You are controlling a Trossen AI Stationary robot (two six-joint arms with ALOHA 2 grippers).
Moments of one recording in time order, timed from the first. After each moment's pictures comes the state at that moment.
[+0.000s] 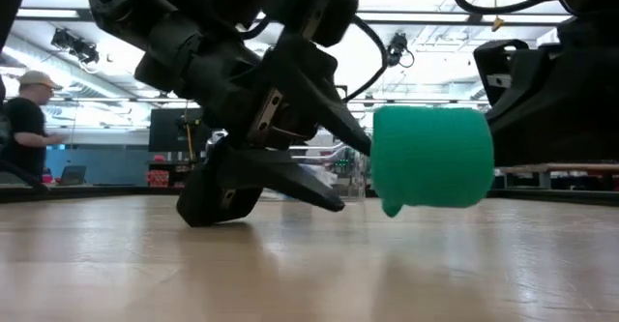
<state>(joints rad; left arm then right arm) -0.29 1.97 0.96 0.43 0.19 -1.34 0.74 1.85 0.72 0.51 0.71 0.04</state>
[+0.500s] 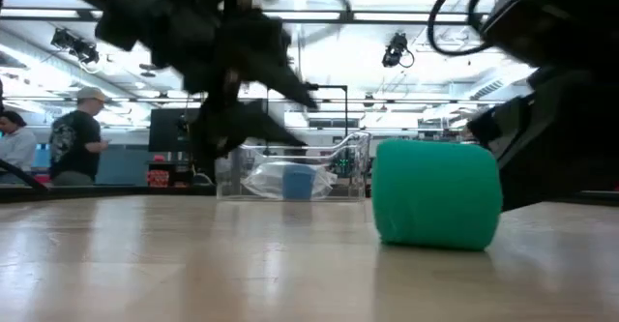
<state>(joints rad) -0.29 1.72 0.82 0.32 -0.04 -0.94 0.67 1.84 0.72 0.43 0.47 0.46</state>
